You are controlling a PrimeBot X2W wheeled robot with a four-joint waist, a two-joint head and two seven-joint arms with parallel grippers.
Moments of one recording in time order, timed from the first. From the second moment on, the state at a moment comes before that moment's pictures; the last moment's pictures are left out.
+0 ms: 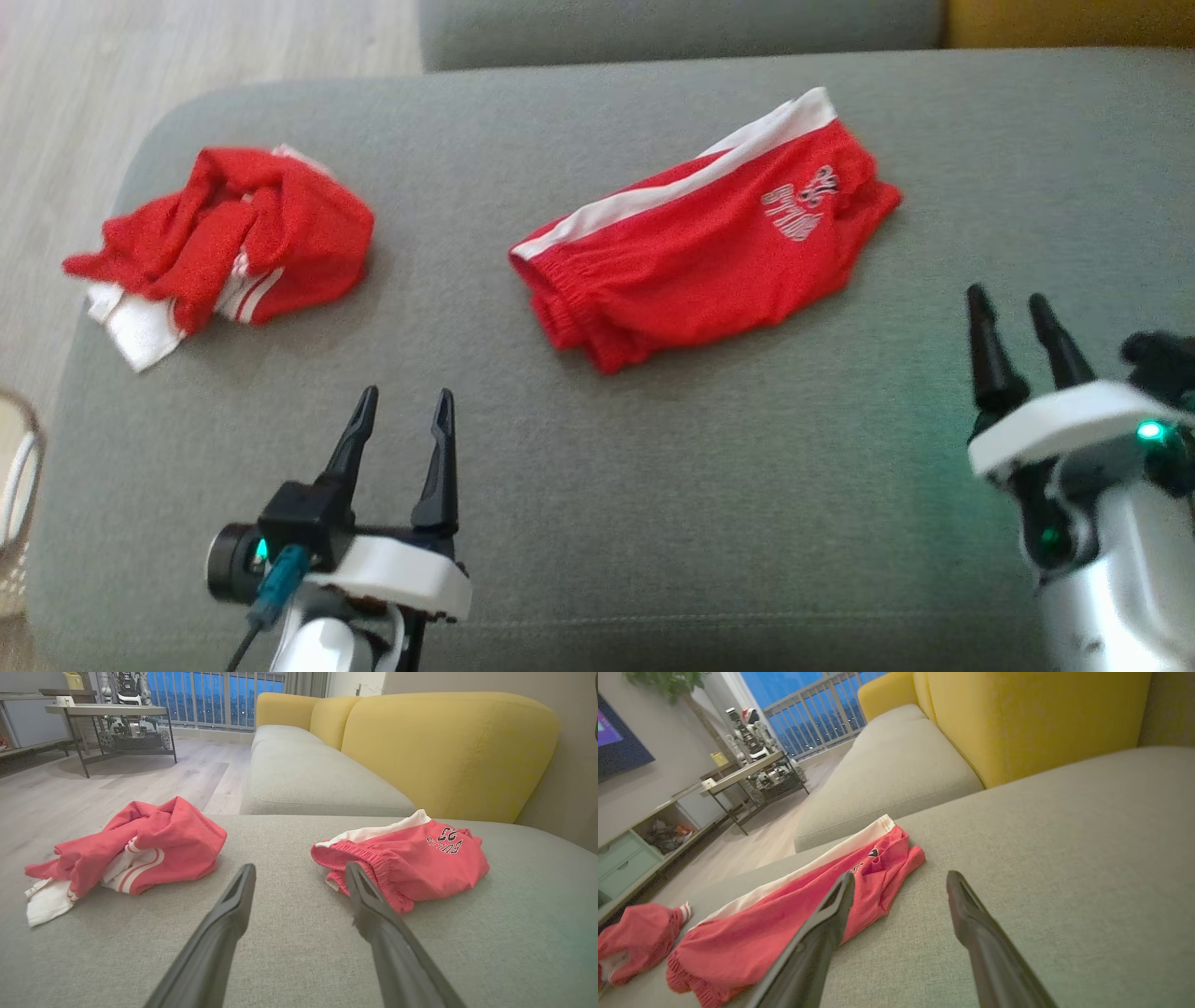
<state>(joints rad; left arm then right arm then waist) -0.01 0.05 -0.29 0.13 -0.17 0.07 -0.26 -0.27 -0.07 -0.17 0.37 0.40 0.13 -0.05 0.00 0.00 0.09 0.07</state>
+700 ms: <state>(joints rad) -0.14 0.05 -0.36 0.13 -0.19 0.08 -0.26 -0.78 -0.12 -0.52 0.93 0.62 0.13 0.18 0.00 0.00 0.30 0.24</state>
